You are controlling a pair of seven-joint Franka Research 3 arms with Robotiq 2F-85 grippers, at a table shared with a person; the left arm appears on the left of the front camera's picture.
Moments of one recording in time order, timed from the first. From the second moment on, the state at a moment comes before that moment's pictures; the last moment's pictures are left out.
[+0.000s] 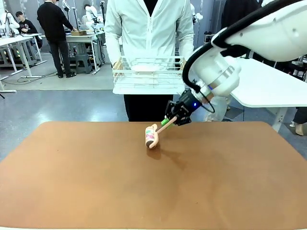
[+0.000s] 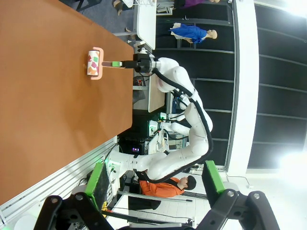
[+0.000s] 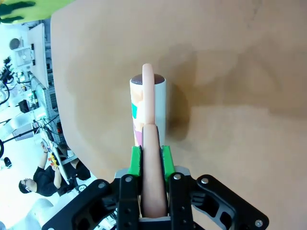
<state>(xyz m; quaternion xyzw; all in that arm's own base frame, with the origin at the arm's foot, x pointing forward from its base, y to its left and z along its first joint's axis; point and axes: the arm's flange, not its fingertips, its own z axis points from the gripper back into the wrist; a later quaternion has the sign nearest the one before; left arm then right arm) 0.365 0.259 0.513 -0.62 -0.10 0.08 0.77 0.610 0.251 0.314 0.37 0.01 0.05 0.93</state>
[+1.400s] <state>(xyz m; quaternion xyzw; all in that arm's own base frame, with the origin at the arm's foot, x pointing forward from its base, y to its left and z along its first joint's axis) 0.365 0.259 0.513 -0.62 -0.10 0.08 0.77 0.550 -0.031 0.513 0.03 -0.08 0.00 1.00</state>
